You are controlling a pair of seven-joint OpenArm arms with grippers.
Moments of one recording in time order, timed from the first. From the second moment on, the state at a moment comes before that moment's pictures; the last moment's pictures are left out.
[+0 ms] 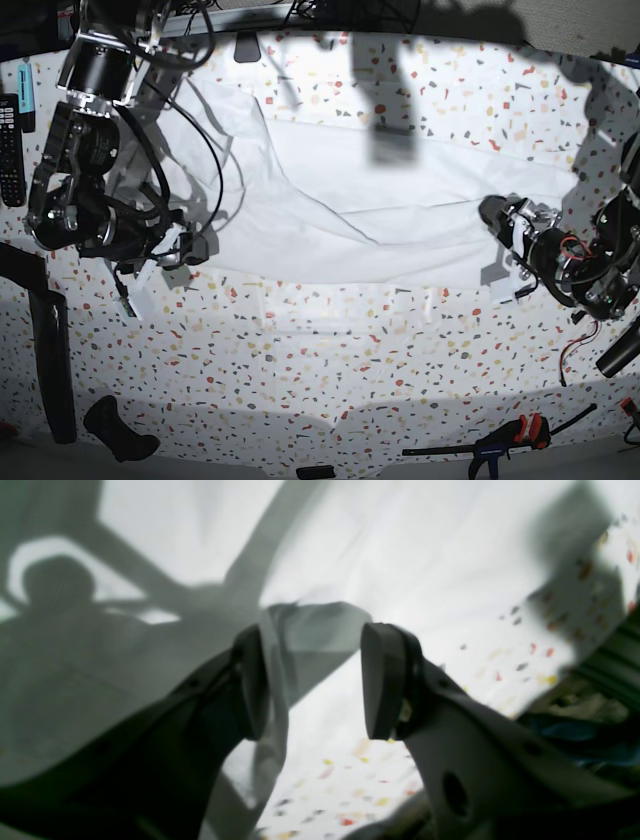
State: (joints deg) left arm -37.1 -35.0 43.5 57.2 -66.9 -38.2 74.4; right arm 11.0 12.9 19.7 91.8 35.6 34.9 -72.4
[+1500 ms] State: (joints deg) left arm -35.4 -52.7 43.4 79.6 -75.4 -38.2 72.5; right arm 11.0 12.9 19.7 91.8 35.6 34.9 -72.4
